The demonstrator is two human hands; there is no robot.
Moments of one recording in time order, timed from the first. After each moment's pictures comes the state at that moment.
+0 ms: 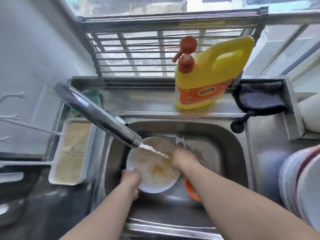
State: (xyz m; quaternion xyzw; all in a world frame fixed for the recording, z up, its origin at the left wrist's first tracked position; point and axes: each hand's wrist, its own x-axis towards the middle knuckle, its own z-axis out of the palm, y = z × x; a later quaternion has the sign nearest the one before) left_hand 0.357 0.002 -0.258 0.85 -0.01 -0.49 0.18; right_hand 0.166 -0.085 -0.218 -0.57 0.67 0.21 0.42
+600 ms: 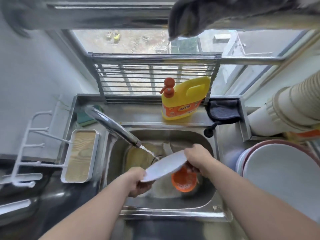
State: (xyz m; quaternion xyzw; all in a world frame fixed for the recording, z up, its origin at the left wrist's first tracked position) left_hand 0.321 -0.015 -0.134 0.74 -0.04 -0.67 0.01; right_hand 0.081 -0.066 -0.072 -0.34 0.75 -0.04 0.56
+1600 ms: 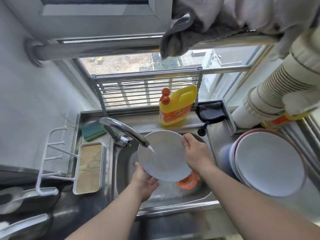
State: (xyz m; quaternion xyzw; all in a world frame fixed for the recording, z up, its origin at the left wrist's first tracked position) left_hand 0.313 0.001 -0.080 0.66 0.01 -0.71 0.27; right_hand 0.108 -0.026 -0.005 -0.54 0.75 -0.18 0.34
